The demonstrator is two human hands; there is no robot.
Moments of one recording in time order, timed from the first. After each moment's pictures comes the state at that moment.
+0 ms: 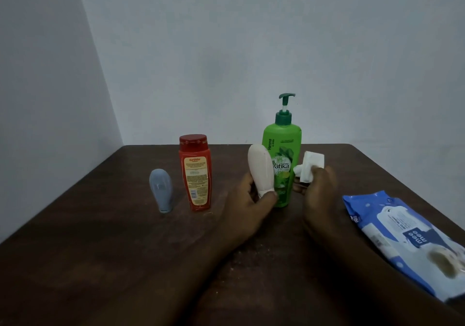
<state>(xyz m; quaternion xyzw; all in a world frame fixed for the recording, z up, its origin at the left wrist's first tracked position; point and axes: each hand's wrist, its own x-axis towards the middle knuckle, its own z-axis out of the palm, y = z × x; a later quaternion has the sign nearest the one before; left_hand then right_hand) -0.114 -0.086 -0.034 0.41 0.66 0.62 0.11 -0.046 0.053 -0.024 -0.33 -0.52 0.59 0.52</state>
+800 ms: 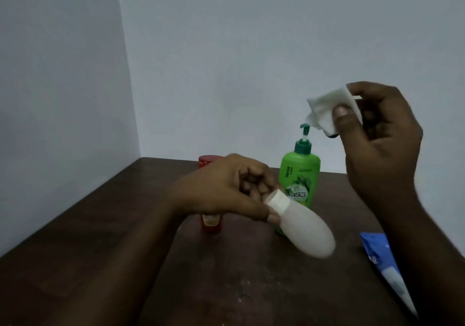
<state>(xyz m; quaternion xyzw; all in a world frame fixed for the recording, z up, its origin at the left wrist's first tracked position) -0.152 -0.159 0.095 0.61 0.62 0.44 0.19 -0.003 0.026 0.123 0.06 -0.71 0.27 0.65</state>
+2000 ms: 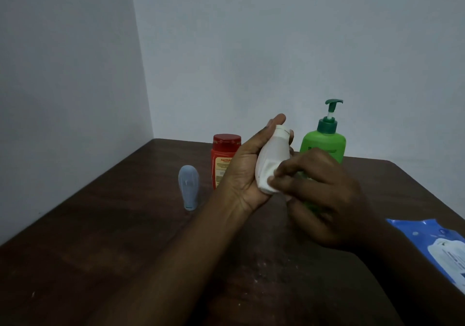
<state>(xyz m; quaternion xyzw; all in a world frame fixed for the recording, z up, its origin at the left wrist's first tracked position) -0.156 -0.090 0.044 0.25 0.21 0.82 0.47 -0.026 0.012 0.039 0.25 -0.86 0.04 0.45</state>
